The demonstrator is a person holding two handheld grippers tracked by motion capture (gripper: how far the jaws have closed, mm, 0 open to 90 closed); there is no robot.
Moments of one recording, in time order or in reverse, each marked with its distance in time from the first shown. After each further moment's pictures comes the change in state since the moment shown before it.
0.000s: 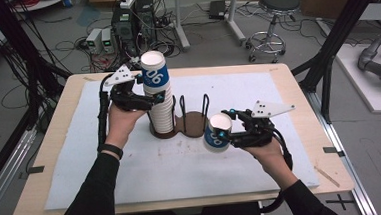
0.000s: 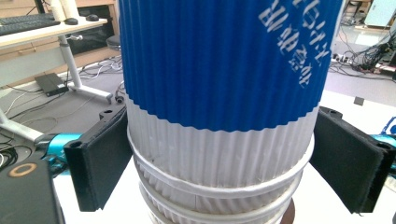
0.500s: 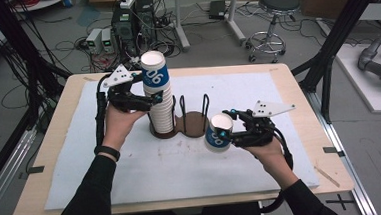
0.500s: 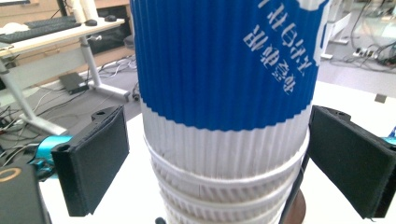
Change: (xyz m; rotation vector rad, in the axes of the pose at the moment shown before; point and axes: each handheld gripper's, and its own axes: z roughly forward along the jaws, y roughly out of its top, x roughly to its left) left arm -0.008 0.006 -0.010 0.026 0.083 0.029; right arm -0.004 -0.003 -0.001 0.004 0.001 0.015
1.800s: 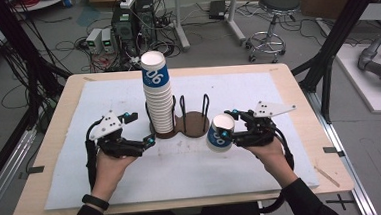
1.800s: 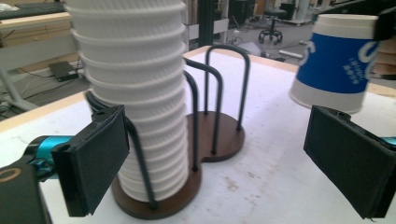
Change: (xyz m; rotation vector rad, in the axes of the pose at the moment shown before) left arm -0.067 -0.077 -0.059 -0.030 -0.038 -0.060; right arm -0.007 -0.007 0.000 0.010 -0.011 -0.001
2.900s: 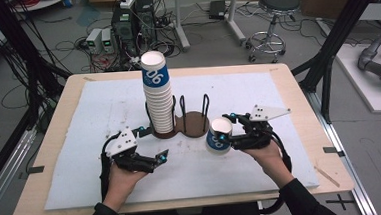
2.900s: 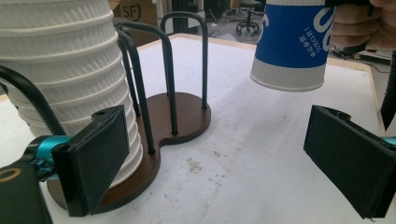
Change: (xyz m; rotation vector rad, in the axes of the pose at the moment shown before) left arm -0.023 -0.032 0.019 0.013 -0.090 0.041; right arm 0.000 -0.011 0.006 0.022 -0.004 -0.011
